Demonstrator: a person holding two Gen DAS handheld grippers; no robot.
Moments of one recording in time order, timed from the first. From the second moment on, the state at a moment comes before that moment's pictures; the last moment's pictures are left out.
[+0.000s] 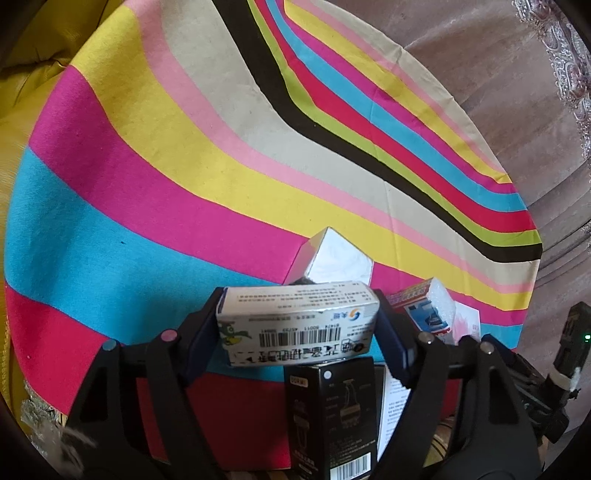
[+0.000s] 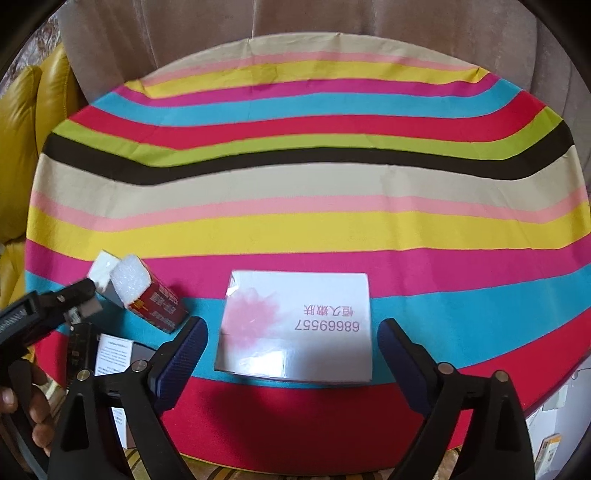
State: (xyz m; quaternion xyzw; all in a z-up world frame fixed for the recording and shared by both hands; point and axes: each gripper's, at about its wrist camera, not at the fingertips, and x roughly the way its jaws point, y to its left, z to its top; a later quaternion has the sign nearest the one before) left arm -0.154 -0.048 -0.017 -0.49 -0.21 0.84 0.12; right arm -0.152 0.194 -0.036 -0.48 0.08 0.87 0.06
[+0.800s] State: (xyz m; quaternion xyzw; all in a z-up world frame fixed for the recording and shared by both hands) left arm -0.100 -0.023 0.040 -0.40 -0.17 0.89 0.12; right arm -0.128 0.197 -0.030 -0.47 0.07 0.88 0.06
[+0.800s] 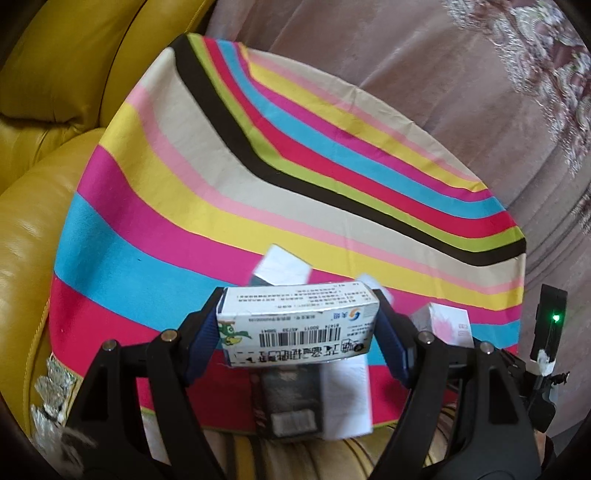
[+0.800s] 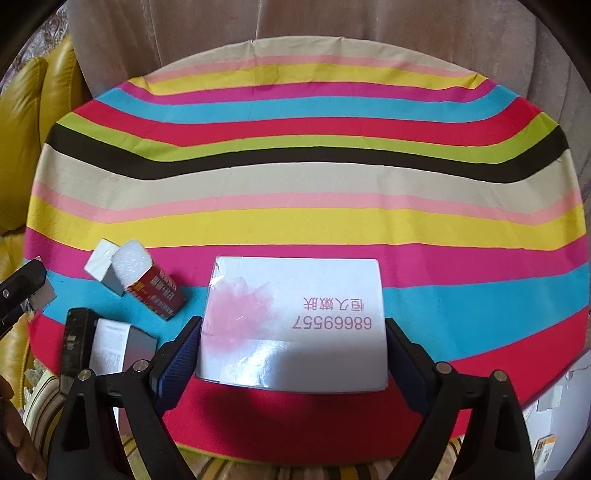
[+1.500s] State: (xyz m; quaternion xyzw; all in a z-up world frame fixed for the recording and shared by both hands) left arm -0.037 0.101 0.064 -0.41 -0.10 0.87 0.27; right arm -0.021 0.261 0.000 -0.43 0.15 0.89 0.10
